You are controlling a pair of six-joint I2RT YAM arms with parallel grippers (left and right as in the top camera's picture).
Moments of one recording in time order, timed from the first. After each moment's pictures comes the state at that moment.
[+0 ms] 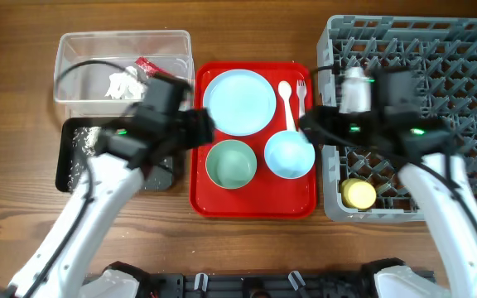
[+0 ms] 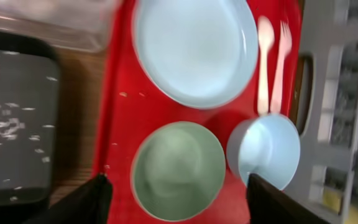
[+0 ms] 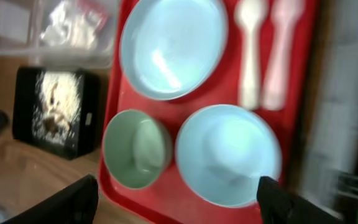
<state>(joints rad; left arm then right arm) -0.37 1.34 1.16 -0.85 0.11 -0.60 0.23 1.31 1.15 -0.85 -0.40 0.30</state>
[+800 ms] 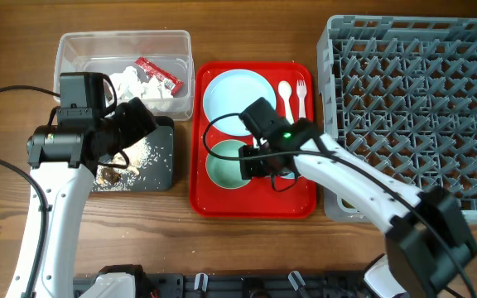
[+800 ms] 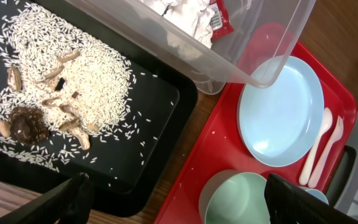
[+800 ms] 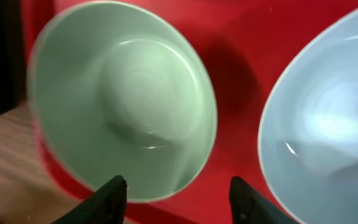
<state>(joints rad) 0.00 1.28 1.16 -0.96 0.11 -0.59 0.69 1.70 1.15 -0.78 -0.15 0.56</state>
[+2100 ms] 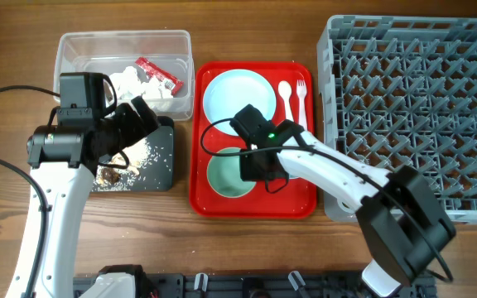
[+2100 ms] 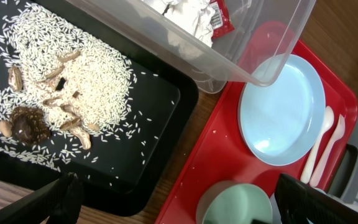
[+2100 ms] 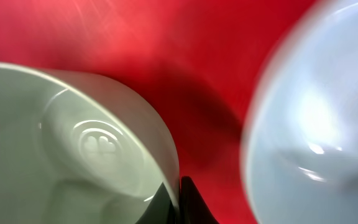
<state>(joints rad) 0.00 1.28 1.16 -0.96 0.11 -0.58 0.71 1.80 1.16 -0.78 -0.08 0.67</state>
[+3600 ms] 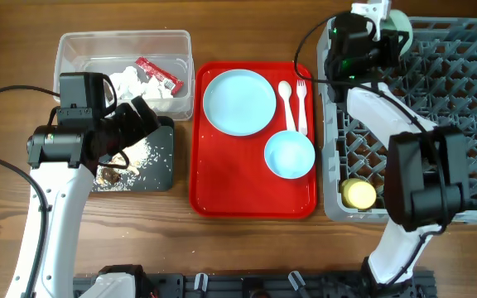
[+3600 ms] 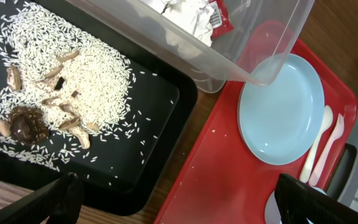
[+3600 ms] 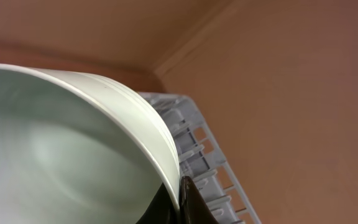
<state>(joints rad) 0.00 1.28 1.16 -0.96 0.11 -0.58 0.17 1.99 1.30 0.30 1.17 -0.50</state>
